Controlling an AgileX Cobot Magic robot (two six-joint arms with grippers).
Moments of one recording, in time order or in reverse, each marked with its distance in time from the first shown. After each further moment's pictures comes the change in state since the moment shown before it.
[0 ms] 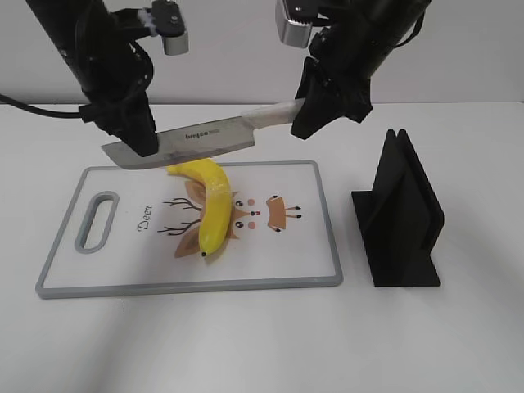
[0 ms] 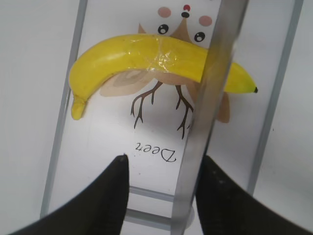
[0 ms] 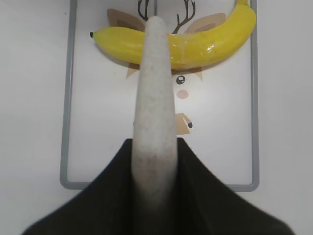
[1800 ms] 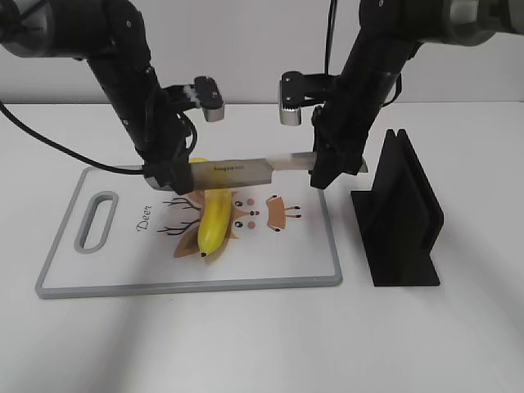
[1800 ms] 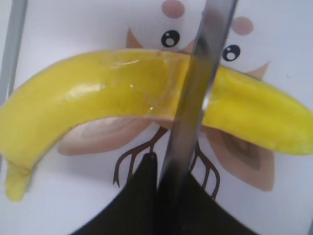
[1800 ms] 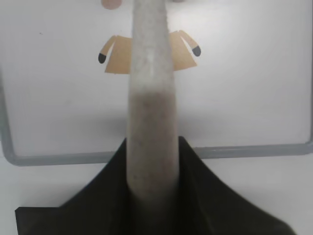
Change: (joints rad) left arm -0.018 0.272 -0.024 -0.057 -0.146 0.015; right arm -0.004 0.218 -0.011 -0.191 -0.067 0.135
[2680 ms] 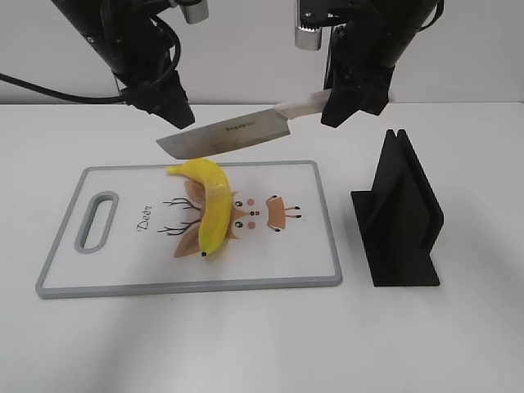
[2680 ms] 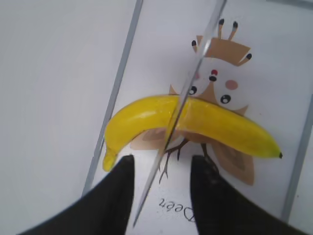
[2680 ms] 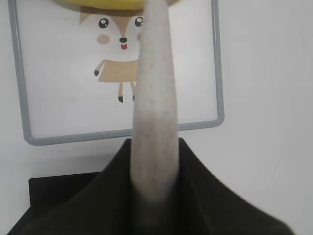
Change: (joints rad) left arm -0.002 -0.267 0.002 -0.021 -0.001 -0.033; right arm 0.005 -0.244 0.003 -0.018 0.013 0.010
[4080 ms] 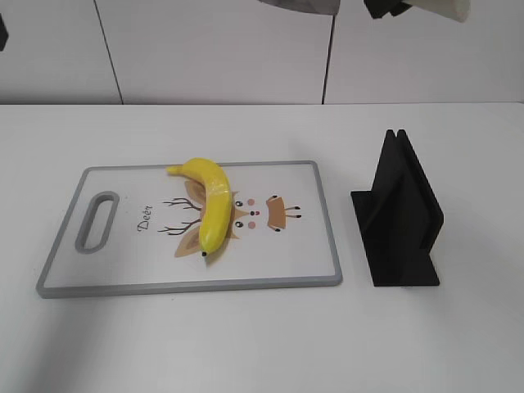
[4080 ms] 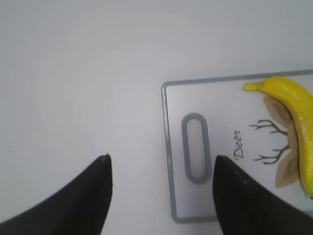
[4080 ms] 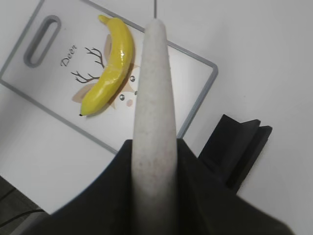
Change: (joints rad) left arm 0.198 -0.338 0.067 0.384 0.148 -1.146; right arm -0.001 -0.333 0.014 -0.031 0.077 1.065
